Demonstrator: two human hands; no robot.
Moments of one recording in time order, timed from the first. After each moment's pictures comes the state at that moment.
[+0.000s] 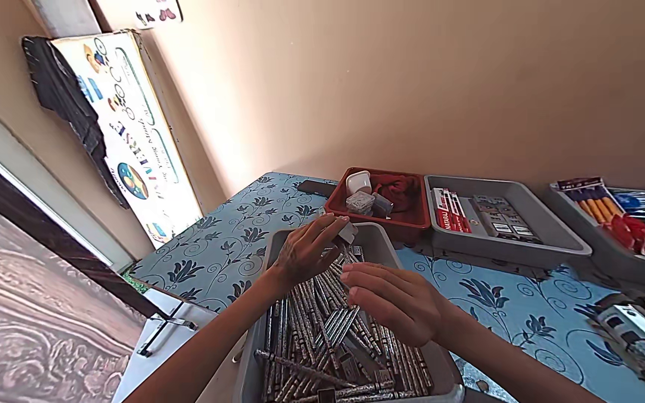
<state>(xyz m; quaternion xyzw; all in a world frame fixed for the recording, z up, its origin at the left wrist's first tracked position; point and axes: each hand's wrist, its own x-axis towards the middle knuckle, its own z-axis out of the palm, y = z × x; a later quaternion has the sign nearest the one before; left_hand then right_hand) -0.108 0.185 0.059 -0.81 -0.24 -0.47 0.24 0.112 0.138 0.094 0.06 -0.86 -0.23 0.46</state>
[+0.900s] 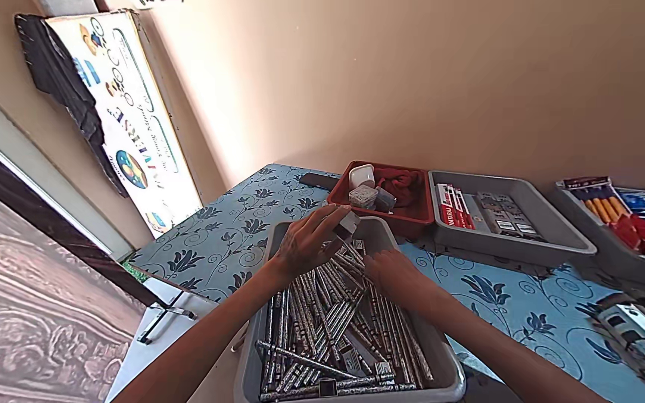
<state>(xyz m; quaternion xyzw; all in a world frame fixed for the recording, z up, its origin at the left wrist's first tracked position) -0.108 0.187 0.058 -0.80 -0.26 -0.48 0.25 0.102 0.167 0.091 -0.46 -0.87 0.04 -0.16</state>
